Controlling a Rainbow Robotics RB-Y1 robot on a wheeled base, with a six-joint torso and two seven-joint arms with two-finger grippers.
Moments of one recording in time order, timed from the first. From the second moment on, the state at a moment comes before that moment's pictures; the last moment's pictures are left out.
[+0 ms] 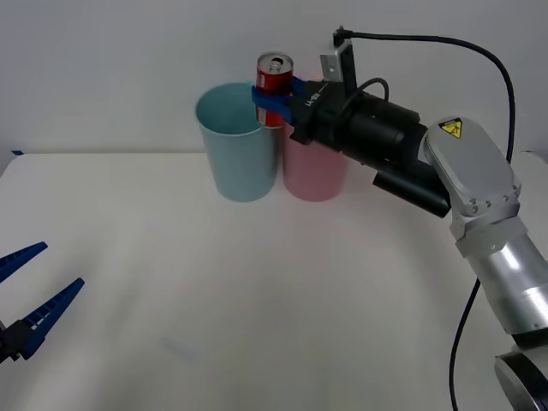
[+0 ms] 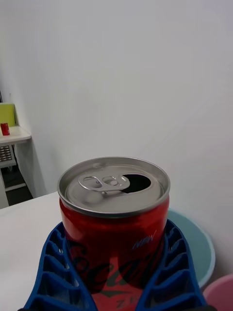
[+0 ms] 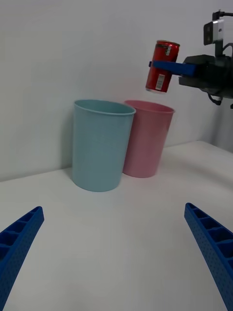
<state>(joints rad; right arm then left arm) -0.68 -0.30 0.17 -1.33 1.36 -0.67 -0.26 0.35 0.40 0.52 -1.66 -0.96 -1.22 0.00</state>
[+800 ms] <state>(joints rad) -1.03 -0.17 0.16 -0.88 1.44 -0.58 -0.23 0.35 0.40 0.52 -1.66 -0.96 -1.22 0.00</state>
